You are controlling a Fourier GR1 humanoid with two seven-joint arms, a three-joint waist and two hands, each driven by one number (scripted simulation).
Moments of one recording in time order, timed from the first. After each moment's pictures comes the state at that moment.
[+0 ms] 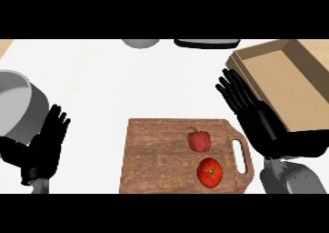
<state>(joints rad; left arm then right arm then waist) 0.04 0.26 -0.05 -1.54 0.32 0.28 0.11 -0.21 -0.18 0.22 -1.71 -0.35 0.06 0.07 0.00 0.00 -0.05</state>
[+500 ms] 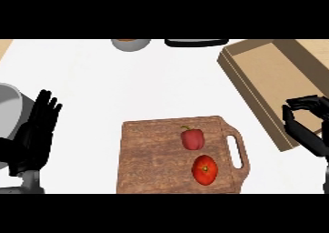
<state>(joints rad) -0.01 0.30 -0.03 -1.62 0.30 0.27 0.09 -0.03 -0.38 -0.04 -1.69 0.00 -0.26 0.00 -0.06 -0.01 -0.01</state>
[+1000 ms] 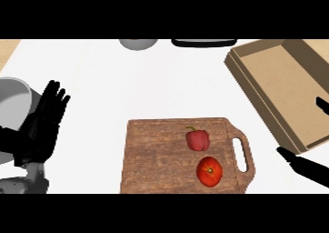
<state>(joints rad) -0.07 0.30 -0.06 -1.64 0.29 0.25 0.14 0.17 -0.49 0.02 -1.91 0.37 -0.35 0.05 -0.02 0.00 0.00</state>
